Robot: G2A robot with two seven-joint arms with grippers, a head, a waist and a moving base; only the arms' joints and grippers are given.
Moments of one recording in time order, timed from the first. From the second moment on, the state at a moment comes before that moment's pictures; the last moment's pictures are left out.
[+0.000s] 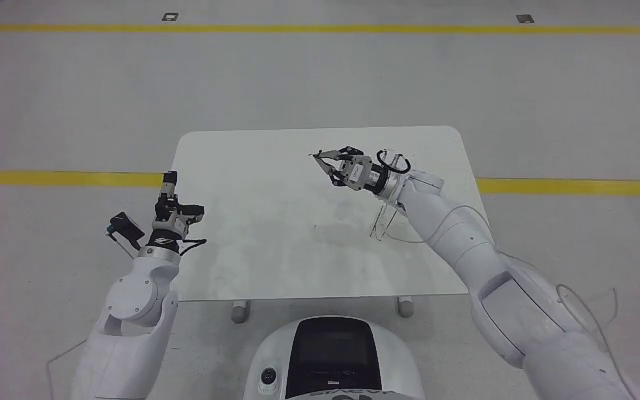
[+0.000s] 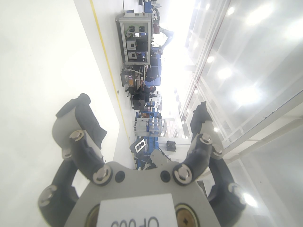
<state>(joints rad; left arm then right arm) 1.73 -1.15 -1.60 -1.80 -0.42 0.00 0.00 -0.65 -1.45 0.68 -0.54 1.41 0.34 1.22</state>
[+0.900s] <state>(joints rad) 1.51 -1.12 -1.58 -1.66 0.08 -0.34 -0.35 -0.71 -1.43 0.69 -0.68 1.50 0.34 1.07</state>
